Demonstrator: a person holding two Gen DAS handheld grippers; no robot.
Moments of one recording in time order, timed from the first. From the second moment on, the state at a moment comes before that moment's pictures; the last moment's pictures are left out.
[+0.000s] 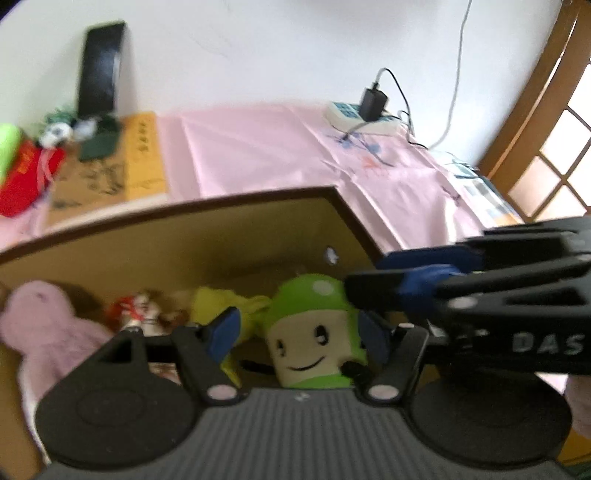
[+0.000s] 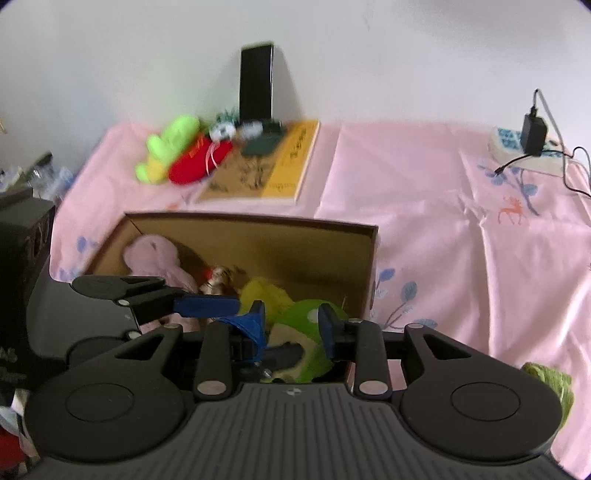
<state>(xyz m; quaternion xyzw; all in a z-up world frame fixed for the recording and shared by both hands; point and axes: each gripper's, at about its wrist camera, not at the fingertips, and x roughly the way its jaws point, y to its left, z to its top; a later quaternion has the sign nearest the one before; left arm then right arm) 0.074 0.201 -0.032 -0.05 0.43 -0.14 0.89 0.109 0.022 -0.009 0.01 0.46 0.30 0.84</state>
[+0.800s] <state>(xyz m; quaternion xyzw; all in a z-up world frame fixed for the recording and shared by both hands) -0.031 0.167 0.025 -0.02 0.38 0.09 0.92 0.039 -0.029 0.018 0.06 0.39 0.36 0.84</state>
